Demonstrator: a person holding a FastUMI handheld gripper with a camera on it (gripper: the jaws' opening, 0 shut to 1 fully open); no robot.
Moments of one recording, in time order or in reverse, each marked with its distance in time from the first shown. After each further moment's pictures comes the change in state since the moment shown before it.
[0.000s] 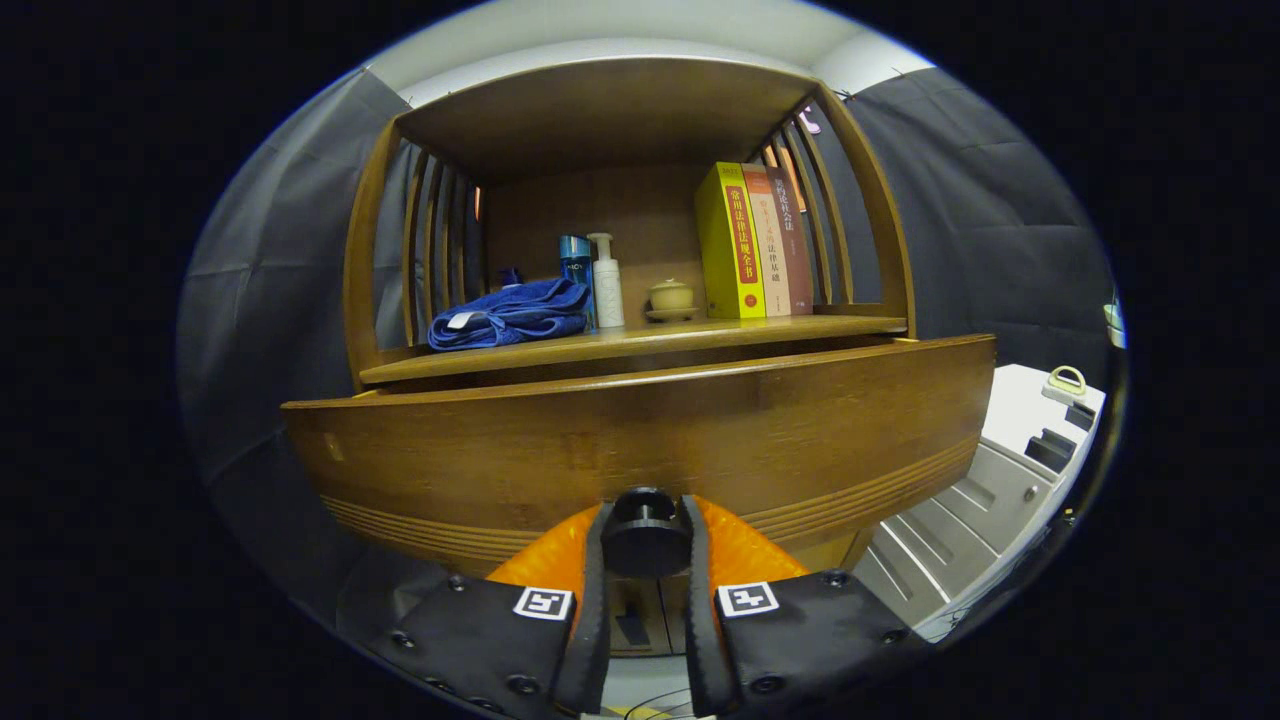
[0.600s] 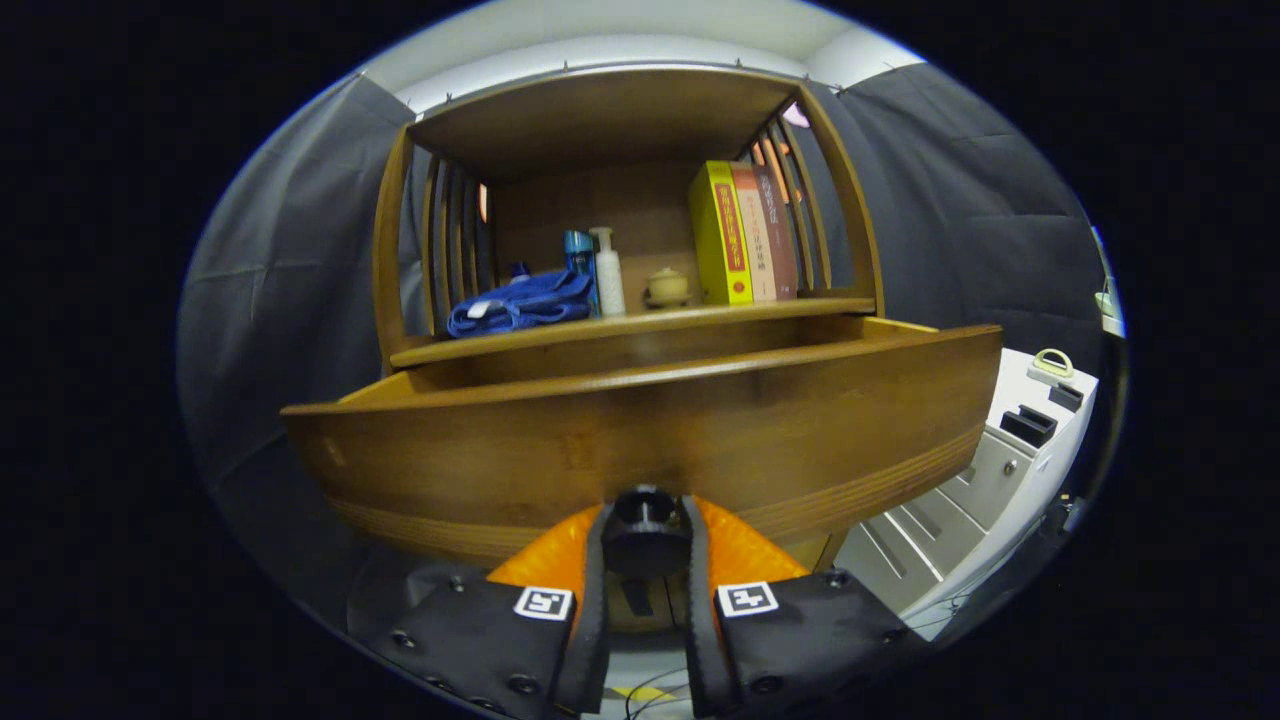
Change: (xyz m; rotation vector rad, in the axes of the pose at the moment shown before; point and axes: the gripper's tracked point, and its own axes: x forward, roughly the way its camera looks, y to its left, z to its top) arm -0.047 -0.004 -0.021 0.007 0.039 0.015
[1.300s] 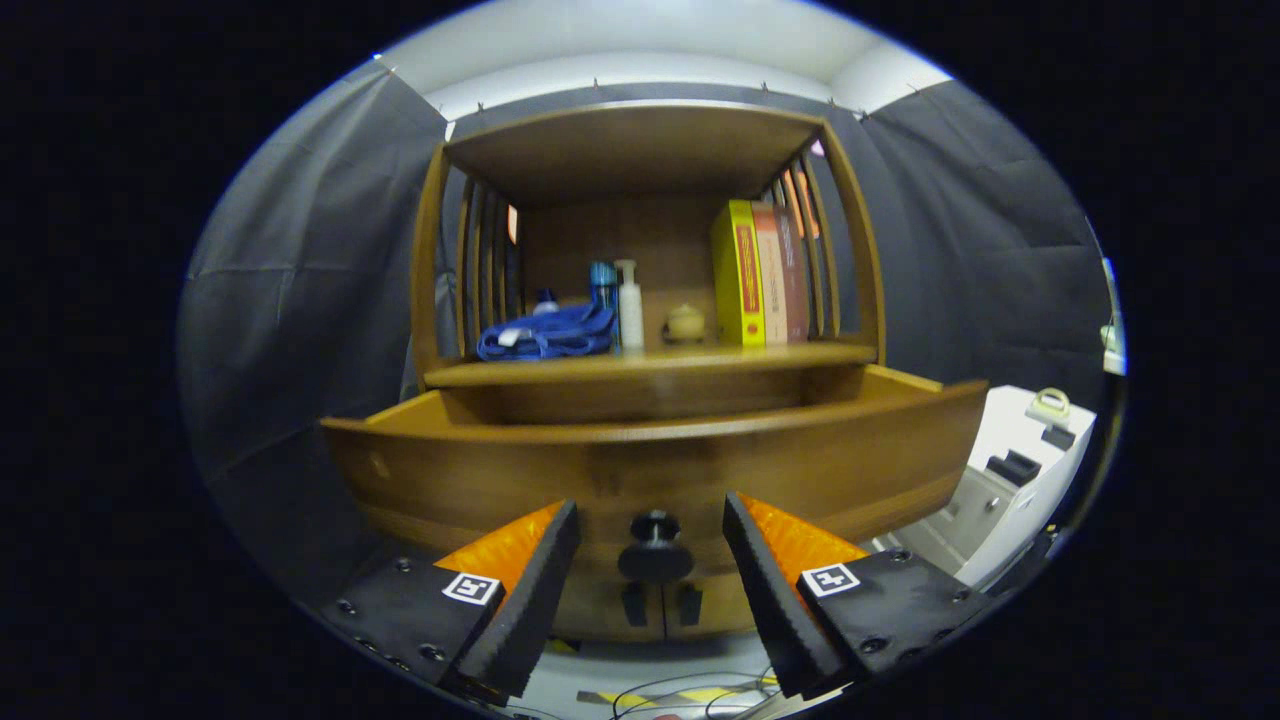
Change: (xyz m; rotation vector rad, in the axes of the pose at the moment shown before) arm -0.046 0.000 0.083 -0.084 -0.162 0.031
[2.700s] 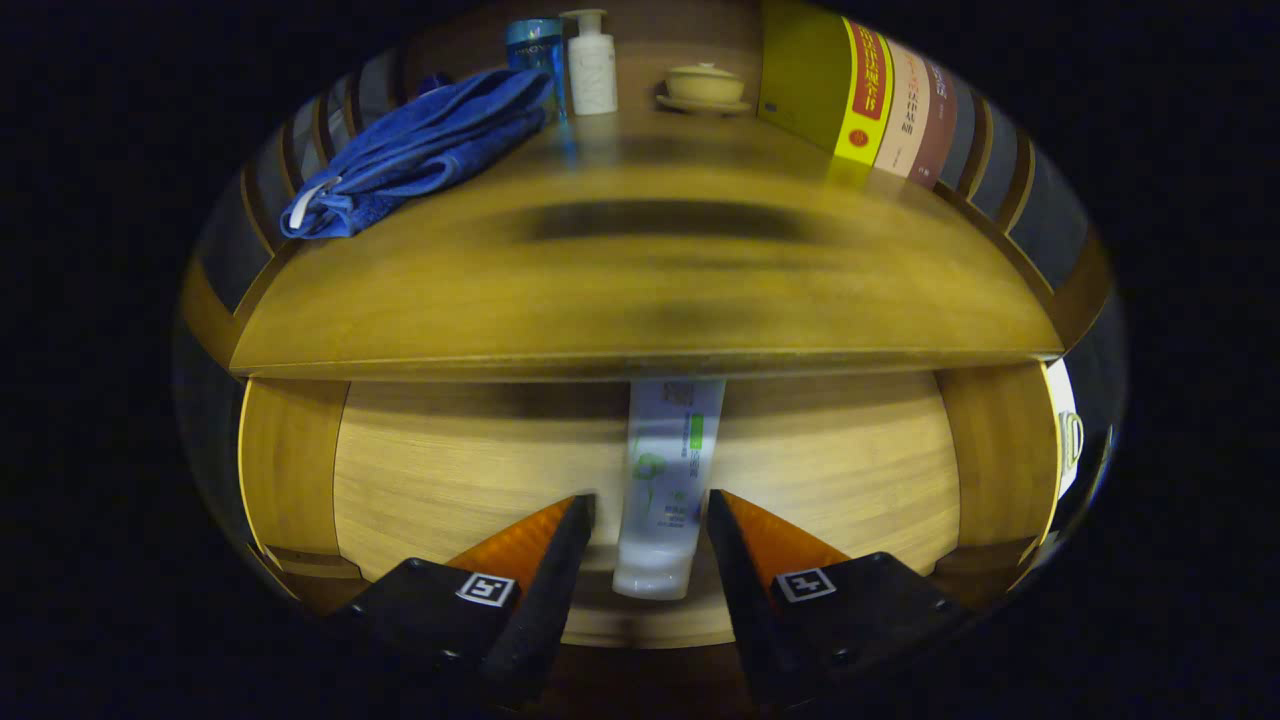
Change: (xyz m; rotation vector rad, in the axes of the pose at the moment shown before) arm 0.187 -0.011 -0.088 0.026 1.028 -0.054
